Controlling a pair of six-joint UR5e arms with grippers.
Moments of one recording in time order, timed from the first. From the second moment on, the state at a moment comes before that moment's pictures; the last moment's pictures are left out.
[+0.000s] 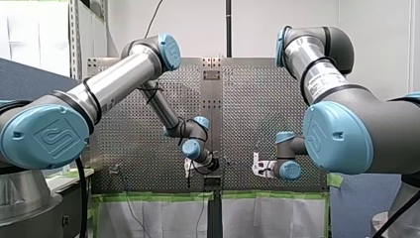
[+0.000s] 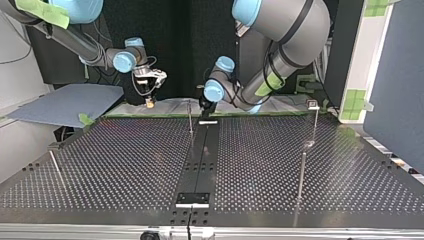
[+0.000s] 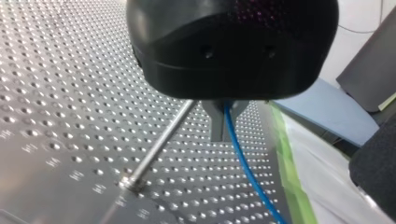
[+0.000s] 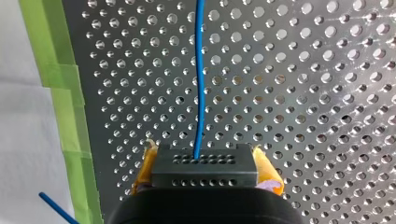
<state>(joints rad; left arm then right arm) -0.50 -2.52 -1.38 -2.83 -1.58 -1.92 1.86 -0.64 1.70 -0.87 1.38 1.61</state>
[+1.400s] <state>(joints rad) -0.44 -2.63 -1.23 -2.78 -1.50 -2.08 1.83 -0.58 1.58 -0.91 1.36 1.64</state>
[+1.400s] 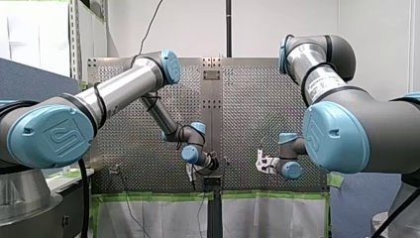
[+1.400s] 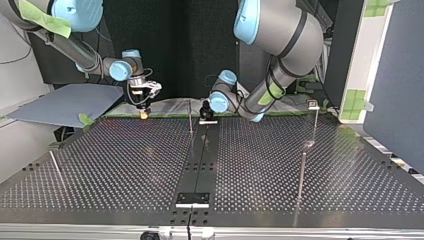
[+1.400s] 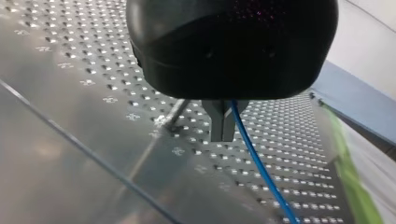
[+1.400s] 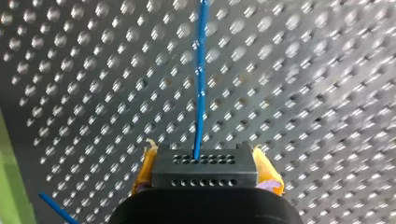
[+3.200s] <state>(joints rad) -0.48 -2.57 -1.25 -2.91 -1.54 -1.81 1.79 -0.54 1.47 -0.82 1.39 1.63</state>
